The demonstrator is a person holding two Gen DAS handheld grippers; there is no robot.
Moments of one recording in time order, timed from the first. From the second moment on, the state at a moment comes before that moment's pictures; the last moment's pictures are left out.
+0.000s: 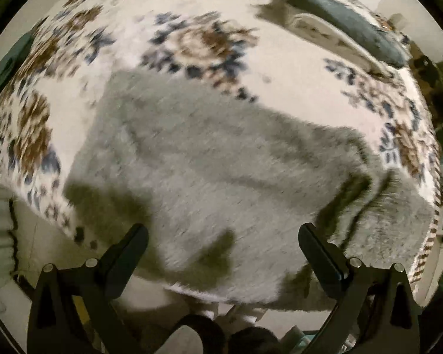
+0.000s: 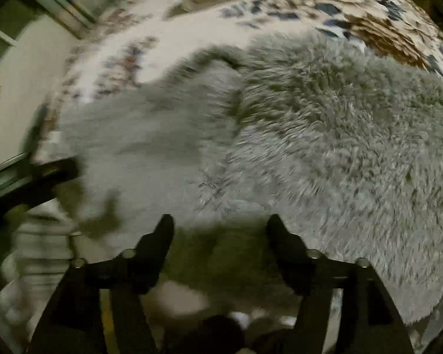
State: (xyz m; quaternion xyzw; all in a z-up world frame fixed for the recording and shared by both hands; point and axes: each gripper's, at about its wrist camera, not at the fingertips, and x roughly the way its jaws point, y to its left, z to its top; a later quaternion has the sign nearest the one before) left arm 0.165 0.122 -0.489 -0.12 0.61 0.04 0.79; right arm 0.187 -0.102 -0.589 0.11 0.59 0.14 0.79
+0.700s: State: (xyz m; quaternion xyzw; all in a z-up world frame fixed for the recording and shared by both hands) left arm 0.141 -0.011 -0.530 -0.12 0.65 -0.08 0.75; right arm 0.166 -0.323 -0.565 0.30 0.60 -0.04 0.74
